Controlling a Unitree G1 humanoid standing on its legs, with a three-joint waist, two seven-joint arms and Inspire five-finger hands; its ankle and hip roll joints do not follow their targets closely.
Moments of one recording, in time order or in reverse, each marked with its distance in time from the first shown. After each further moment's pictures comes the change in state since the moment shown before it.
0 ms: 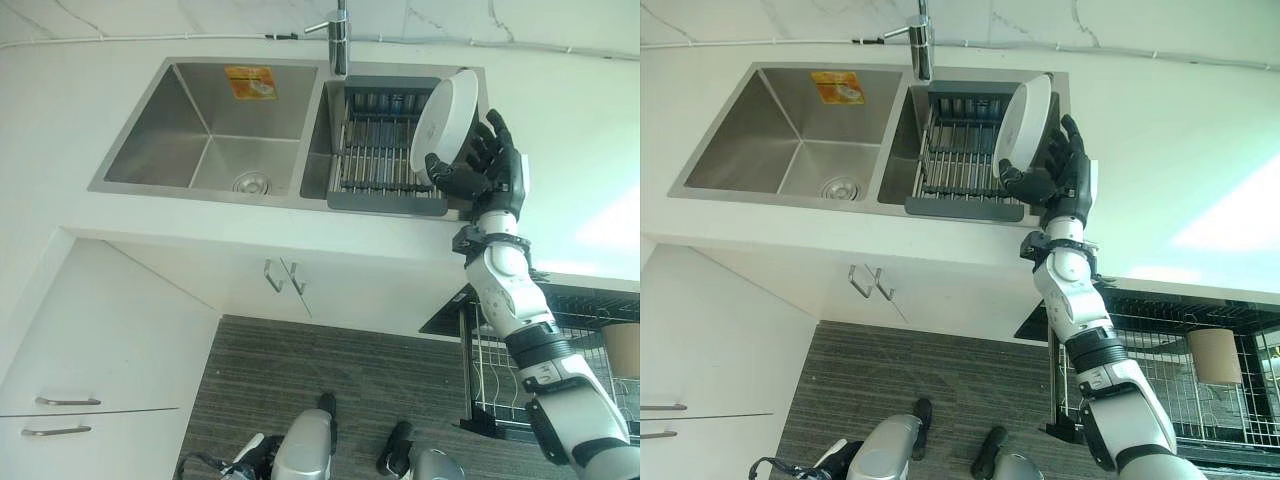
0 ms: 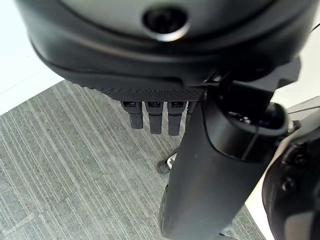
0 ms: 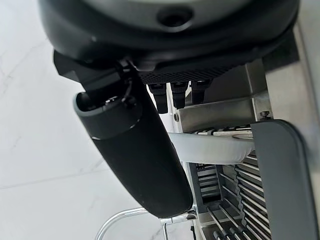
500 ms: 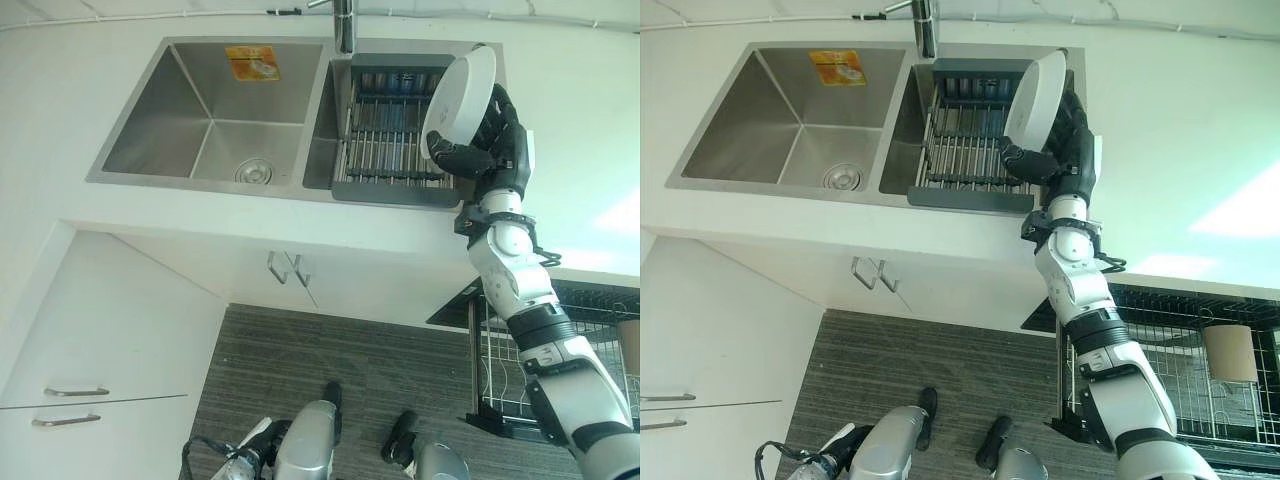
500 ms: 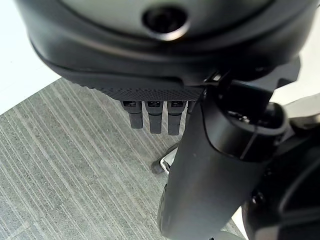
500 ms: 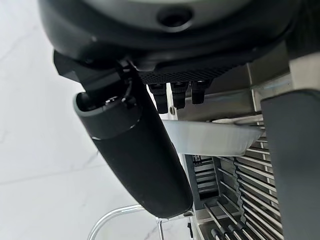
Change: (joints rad) left arm -0.034 0.022 -0.043 -0.041 0.000 -0.018 -0.019; right arm -0.067 -0.009 -0.002 0.018 0.001 0.011 0.005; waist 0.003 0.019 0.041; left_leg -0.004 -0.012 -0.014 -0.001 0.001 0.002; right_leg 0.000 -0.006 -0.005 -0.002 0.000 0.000
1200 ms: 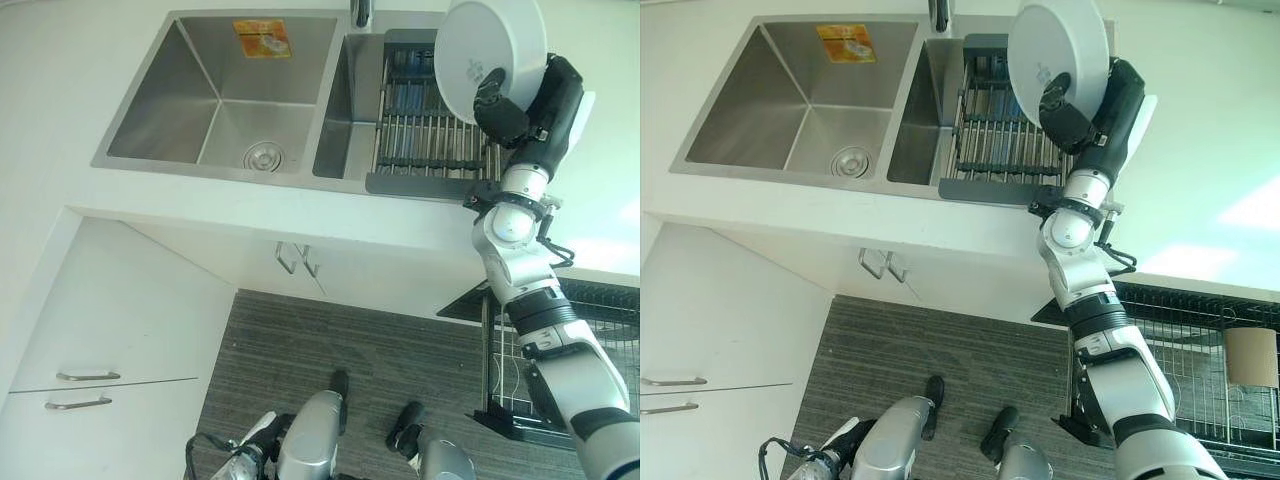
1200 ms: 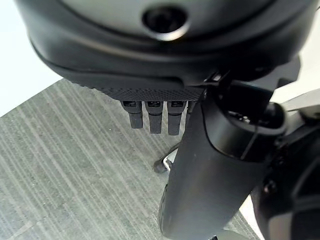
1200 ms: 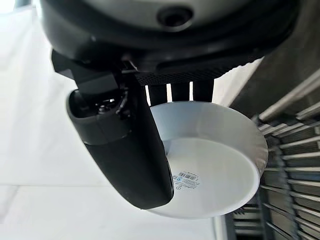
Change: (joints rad) left arm -0.017 -0.001 -0.021 0.020 0.008 -0.058 0.030; right arm -0.087 0.001 0.004 0.067 -0.281 -0.164 -0.312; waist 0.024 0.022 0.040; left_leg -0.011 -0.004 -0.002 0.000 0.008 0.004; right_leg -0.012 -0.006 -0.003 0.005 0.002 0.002
